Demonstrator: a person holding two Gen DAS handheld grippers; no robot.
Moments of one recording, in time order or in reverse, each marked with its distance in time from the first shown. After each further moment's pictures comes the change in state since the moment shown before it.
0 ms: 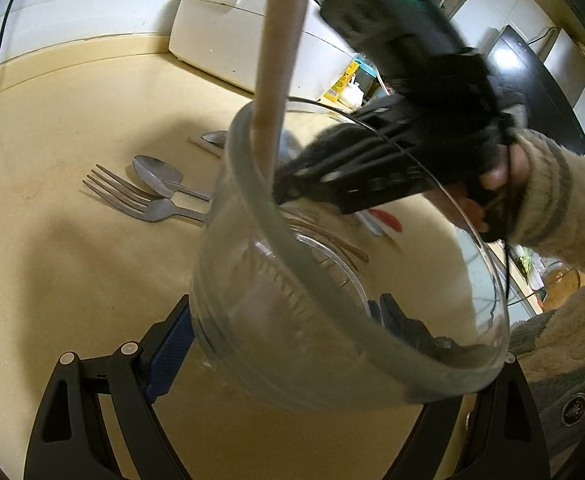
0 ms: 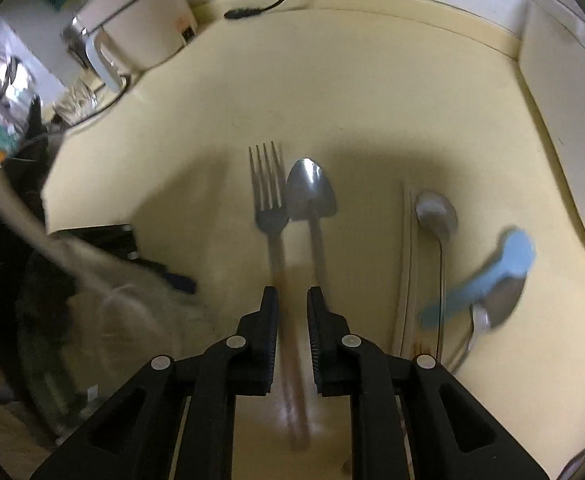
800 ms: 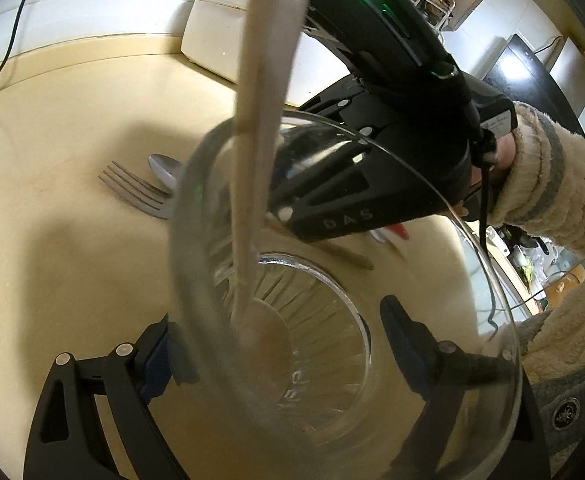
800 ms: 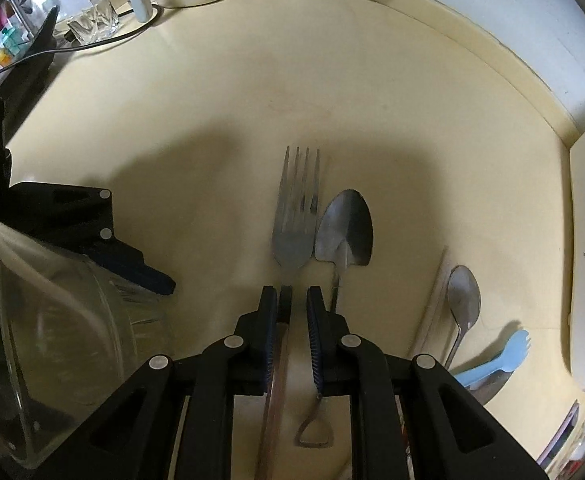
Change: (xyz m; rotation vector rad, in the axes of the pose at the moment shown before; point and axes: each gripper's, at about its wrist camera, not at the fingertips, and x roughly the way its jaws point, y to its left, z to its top) left arm -0.010 -0.006 -0.008 -0.028 -0.015 0.014; right arm 0.030 0.045 0.029 -0.234 0.077 -0.110
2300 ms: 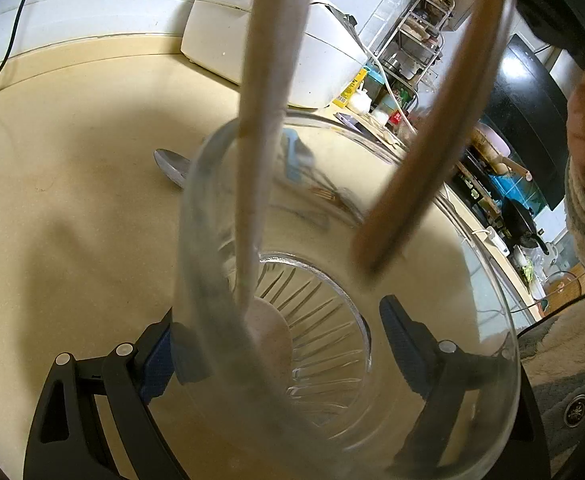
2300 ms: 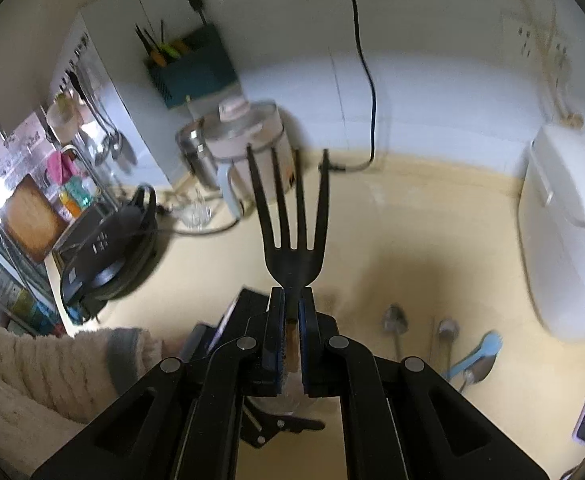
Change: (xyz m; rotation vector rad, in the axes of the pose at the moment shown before) left arm 0.001 0.004 0.004 -0.006 0.000 -0.005; right arm -0.183 0.034 -0.040 0.204 -0.498 0.202
